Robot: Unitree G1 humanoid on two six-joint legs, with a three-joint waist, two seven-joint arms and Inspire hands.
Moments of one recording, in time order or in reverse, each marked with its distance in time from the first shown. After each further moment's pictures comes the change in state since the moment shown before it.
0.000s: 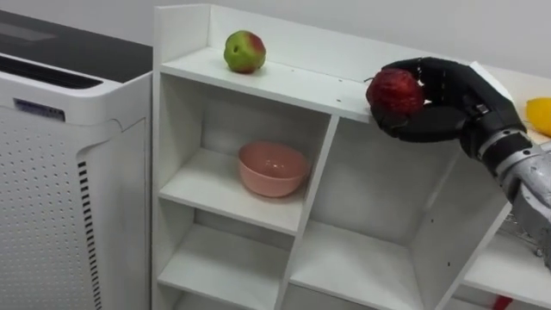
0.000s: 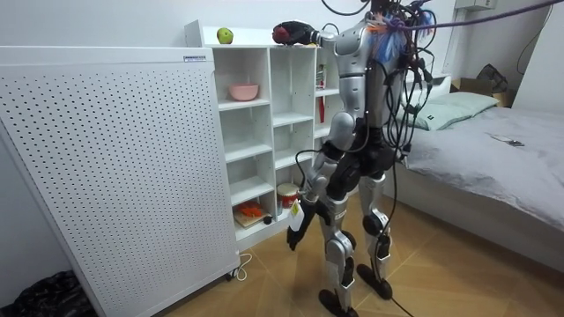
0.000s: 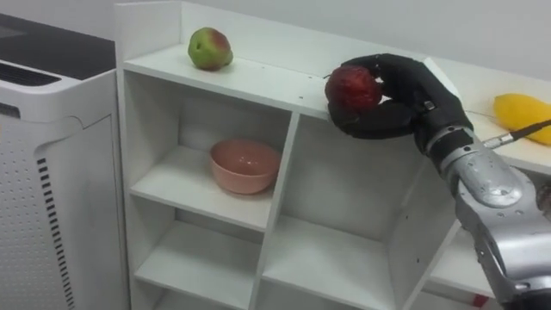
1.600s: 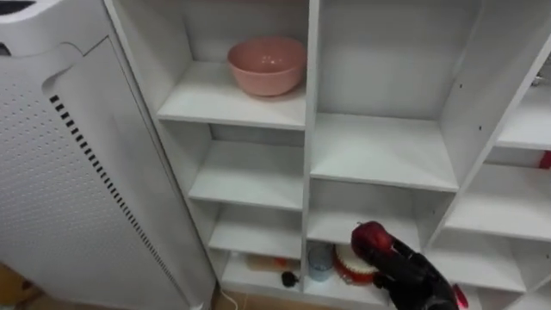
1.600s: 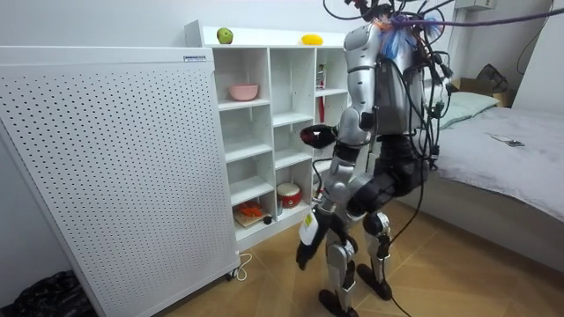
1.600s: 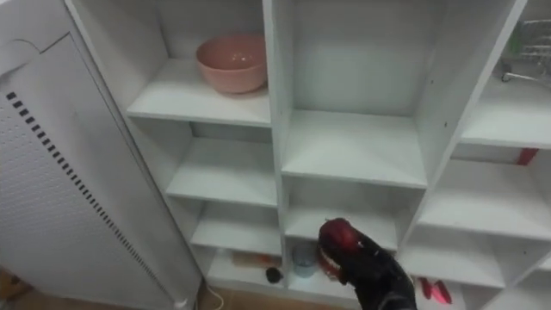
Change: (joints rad) left arm -0.191 -0.055 -0.299 0.126 -0.271 -0.042 0.207; right arm 0.220 0.325 -0.014 0.512 0.775 0.001 -0.127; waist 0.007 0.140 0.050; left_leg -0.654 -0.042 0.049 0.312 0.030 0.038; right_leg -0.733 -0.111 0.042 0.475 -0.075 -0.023
